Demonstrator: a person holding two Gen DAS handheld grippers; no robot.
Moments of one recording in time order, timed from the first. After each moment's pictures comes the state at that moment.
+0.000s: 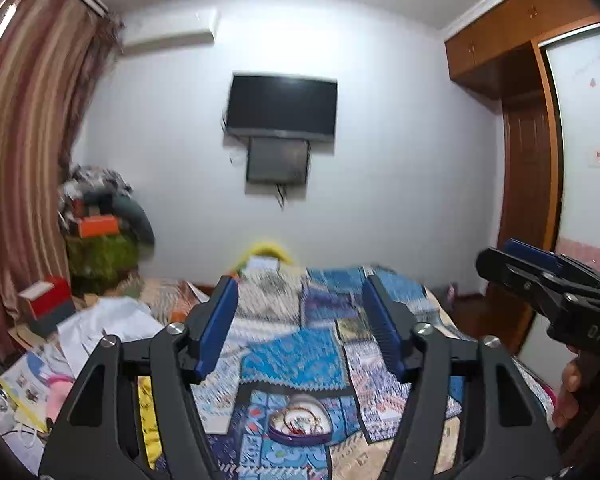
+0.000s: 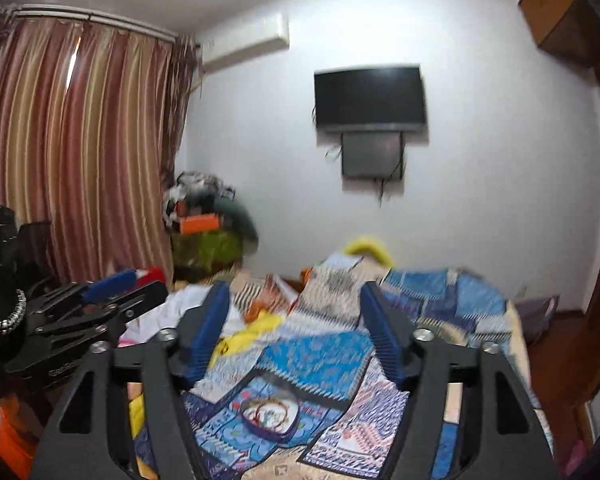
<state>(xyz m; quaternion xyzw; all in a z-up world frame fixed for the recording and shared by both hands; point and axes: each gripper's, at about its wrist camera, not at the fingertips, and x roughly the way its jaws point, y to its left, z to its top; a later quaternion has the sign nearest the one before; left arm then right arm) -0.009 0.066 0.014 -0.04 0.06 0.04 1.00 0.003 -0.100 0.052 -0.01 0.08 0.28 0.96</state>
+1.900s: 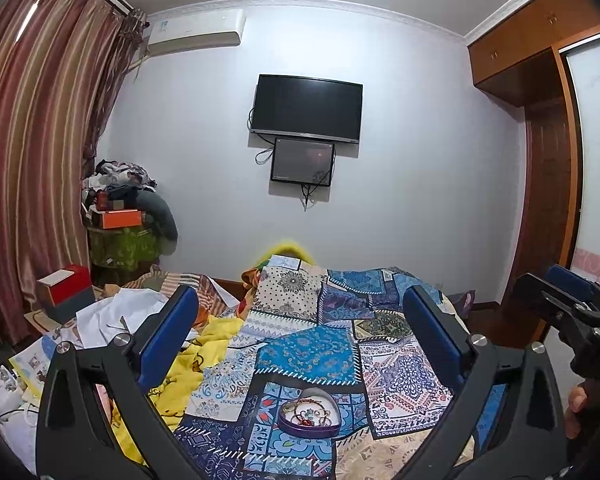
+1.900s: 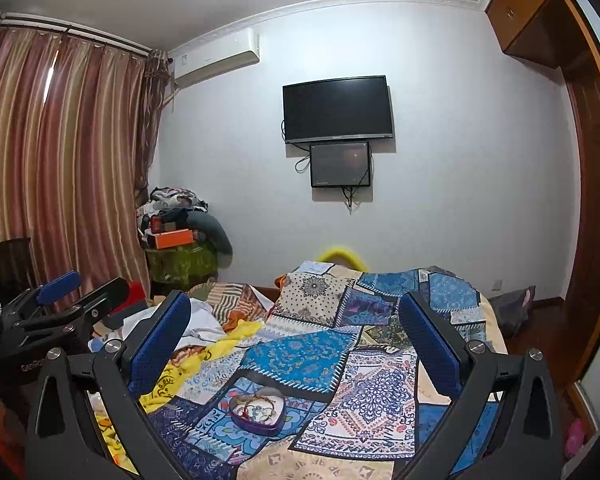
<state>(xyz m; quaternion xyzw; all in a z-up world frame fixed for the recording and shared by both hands) -0.023 0.071 0.012 -0.06 0.07 0.08 0.99 -0.016 -0.113 0.043 0.01 0.09 0.23 0.97</state>
